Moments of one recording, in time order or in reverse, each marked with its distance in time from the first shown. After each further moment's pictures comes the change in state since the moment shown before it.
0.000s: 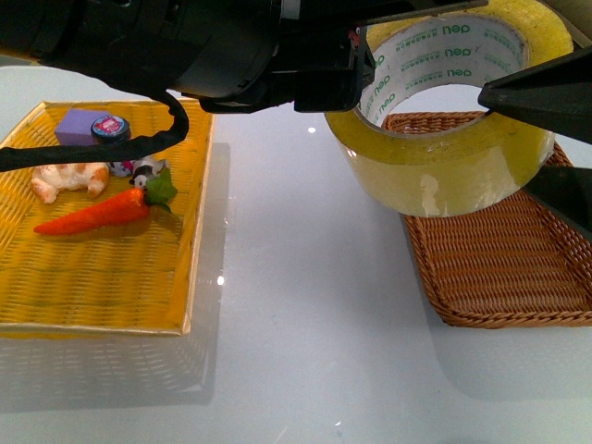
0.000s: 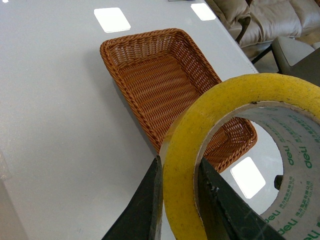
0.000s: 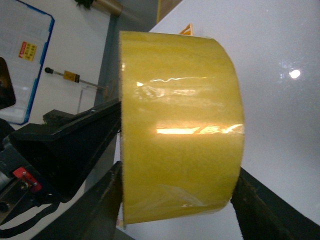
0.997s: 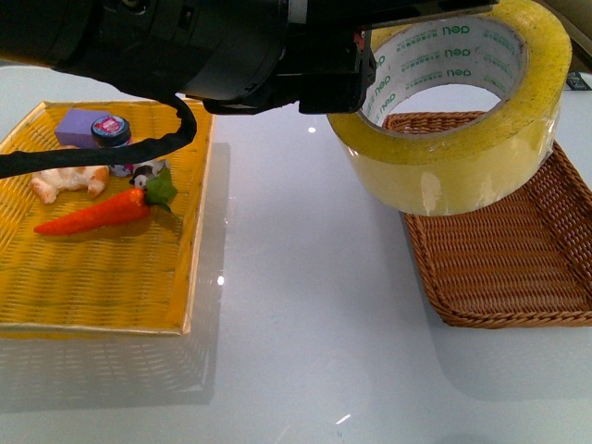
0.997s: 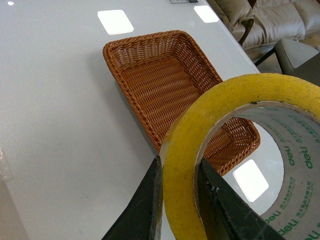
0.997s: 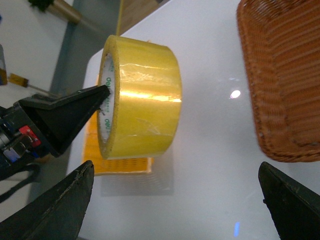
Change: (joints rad) left arm -0.009 0.008 0.000 0.015 -0.026 -0.004; right arm -0.045 -0.435 0.011 -0.529 0.092 -0.159
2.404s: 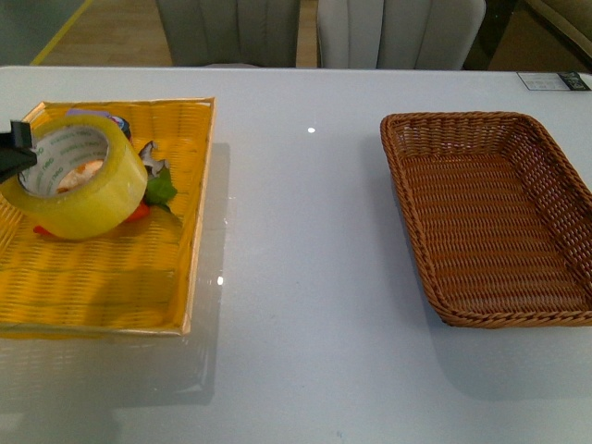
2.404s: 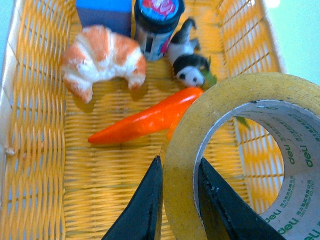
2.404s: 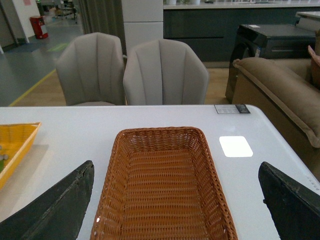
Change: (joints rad) left arm 0.663 0.200 -0.107 0.076 0.023 0.313; right arm -0.248 -0.740 -0.333 0.016 0.265 -0.693
